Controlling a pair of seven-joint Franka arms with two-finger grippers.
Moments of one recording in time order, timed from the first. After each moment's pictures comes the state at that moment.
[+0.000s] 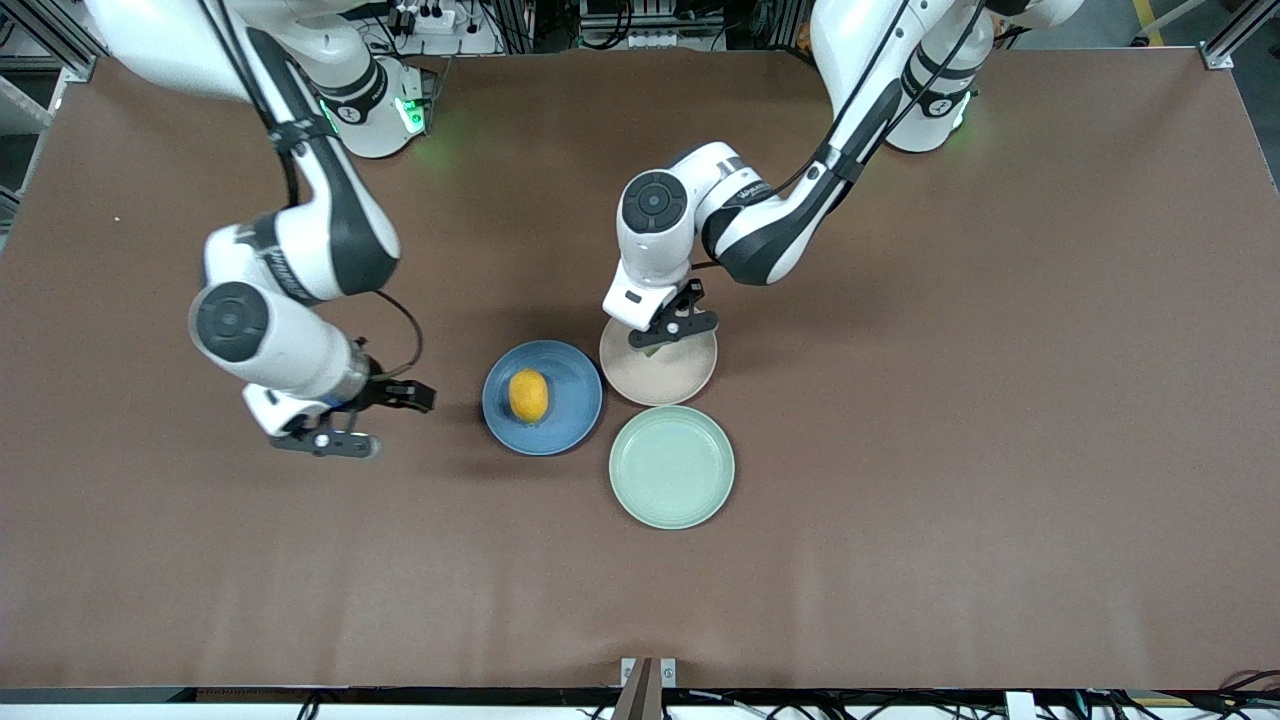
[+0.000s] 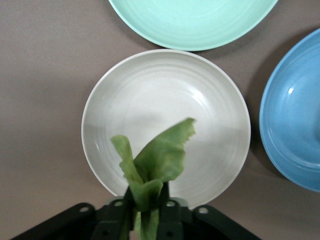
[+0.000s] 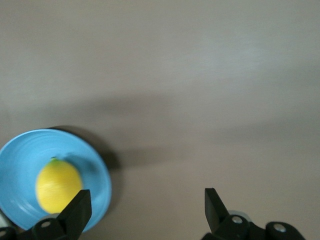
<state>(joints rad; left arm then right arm) -0.62 0.61 -0.26 -1.61 0.13 2.15 -1.16 0.17 0.37 0.07 -1.72 0.00 2.05 0.36</state>
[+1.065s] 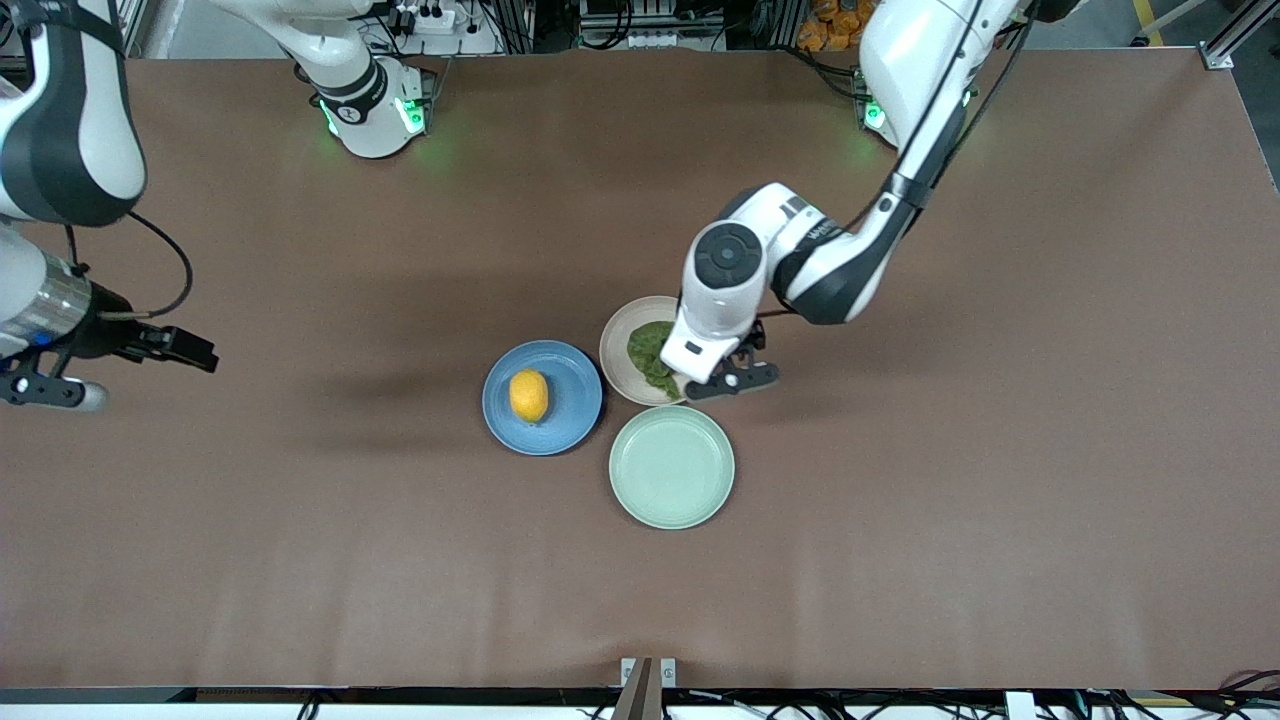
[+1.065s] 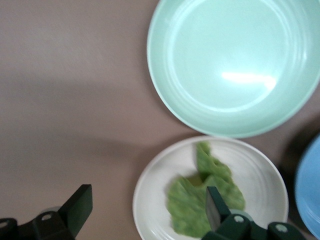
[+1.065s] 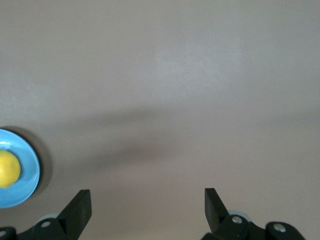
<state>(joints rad) -0.47 0.60 -0.23 -1.60 0.16 2.15 -0.94 -0.05 0.13 -0.01 -1.70 0.00 1.80 0.09</state>
